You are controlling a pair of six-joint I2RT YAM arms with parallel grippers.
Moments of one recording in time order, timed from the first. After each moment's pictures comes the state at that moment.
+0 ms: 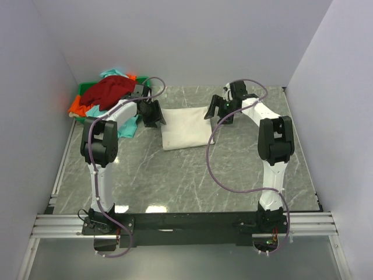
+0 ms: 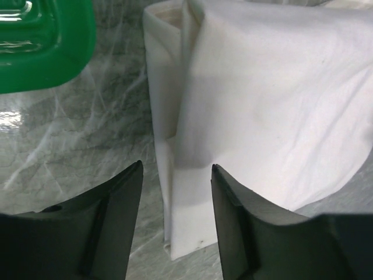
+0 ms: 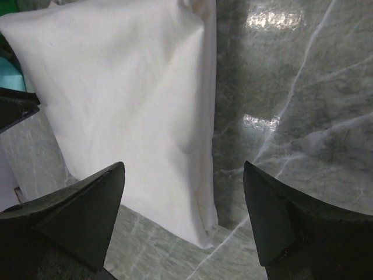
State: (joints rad) left arm -0.24 2.12 1.66 -0.57 0.28 -0.55; right arm 0.17 2.13 1.68 -0.54 -0.46 0.41
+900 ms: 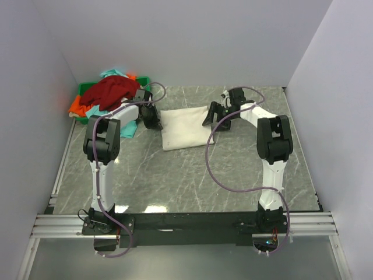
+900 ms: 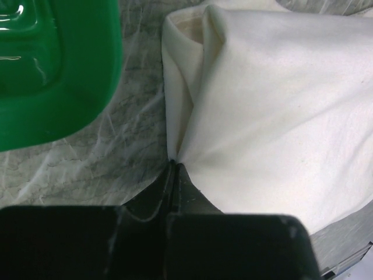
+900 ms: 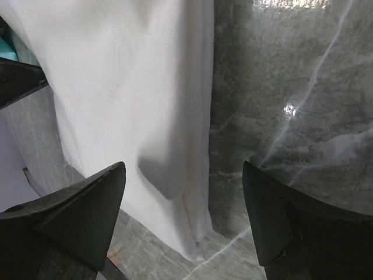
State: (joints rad) left arm -0.24 2.18 1.62 -0.48 0.28 -0.56; right arm 0.17 2.16 1.58 -0.46 -0.55 0.41
